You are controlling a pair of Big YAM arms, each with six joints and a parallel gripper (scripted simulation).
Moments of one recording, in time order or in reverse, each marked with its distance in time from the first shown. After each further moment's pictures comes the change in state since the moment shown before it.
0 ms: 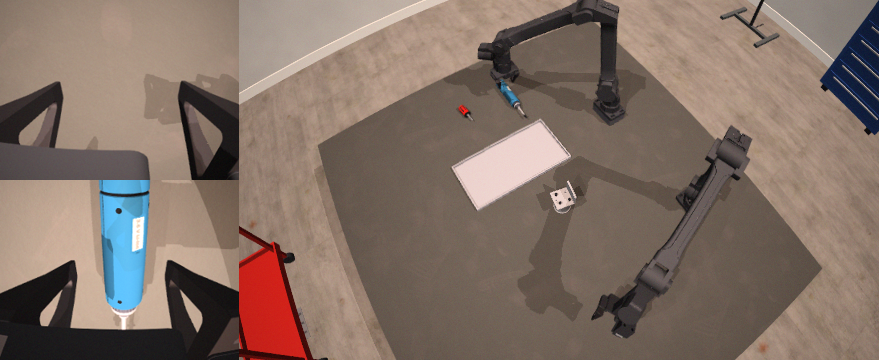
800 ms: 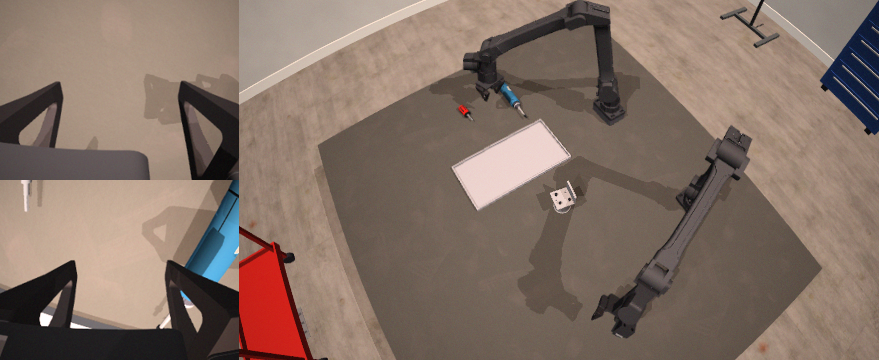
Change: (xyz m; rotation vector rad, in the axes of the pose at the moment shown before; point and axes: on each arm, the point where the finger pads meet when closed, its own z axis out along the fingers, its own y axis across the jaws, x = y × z) left arm 0.000 0.000 0.000 0.000 0.000 0.000; right arm 0.032 0.087 -0.008 -0.095 0.037 -0.321
